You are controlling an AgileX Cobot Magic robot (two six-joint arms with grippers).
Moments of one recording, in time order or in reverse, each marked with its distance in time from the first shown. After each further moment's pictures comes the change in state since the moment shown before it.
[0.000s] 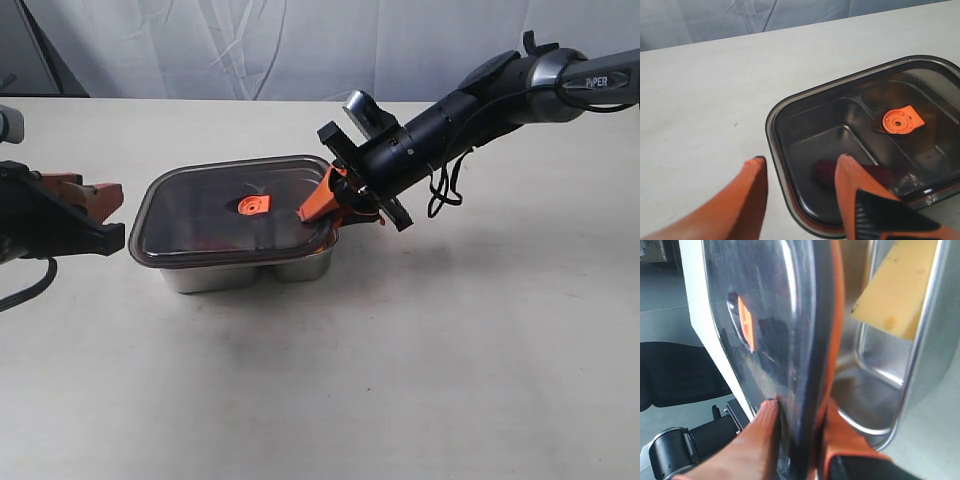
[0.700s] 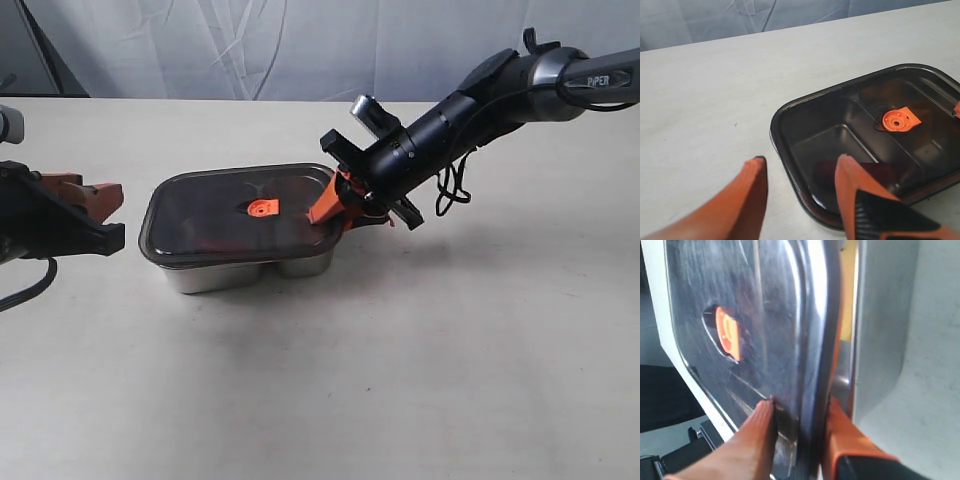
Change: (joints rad) left arm 0.000 0.000 0.000 0.000 0.000 0.000; right arm 0.000 -0.002 0.000 -0.083 -0.090 0.065
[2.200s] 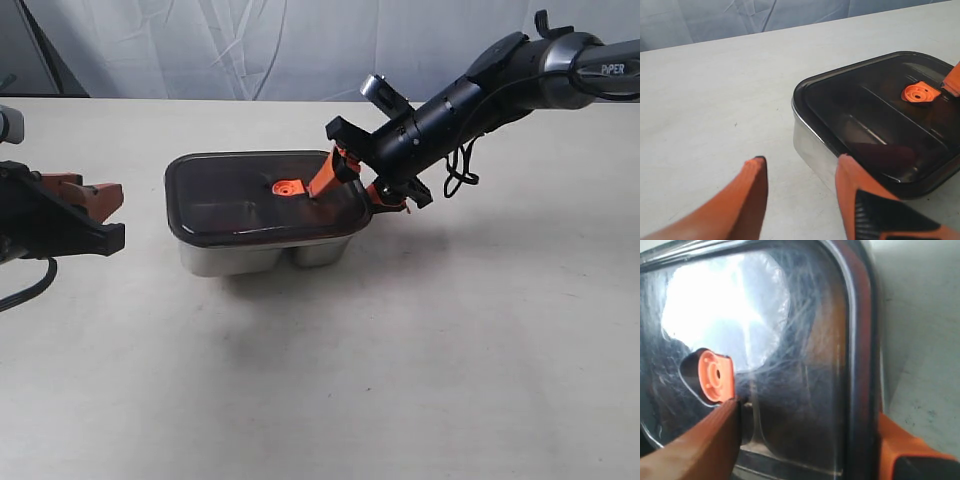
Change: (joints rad) left arm 0.000 0.000 0.000 0.000 0.000 0.000; right arm -0.011 -0.026 -0.011 -0.038 -0.110 -0.019
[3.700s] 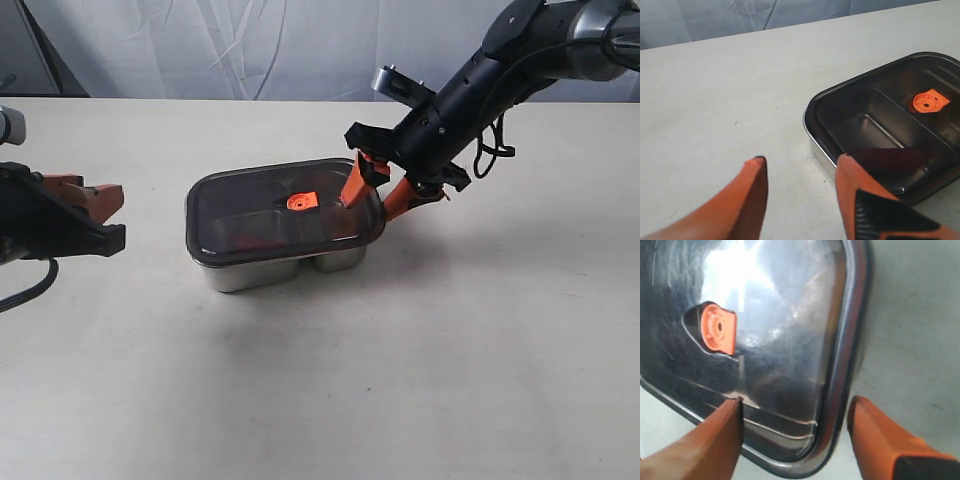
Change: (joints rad) left arm 0.000 0.003 0.000 0.000 0.000 0.000; right arm -0.002 -0.112 0.006 -0.253 0.062 0.083
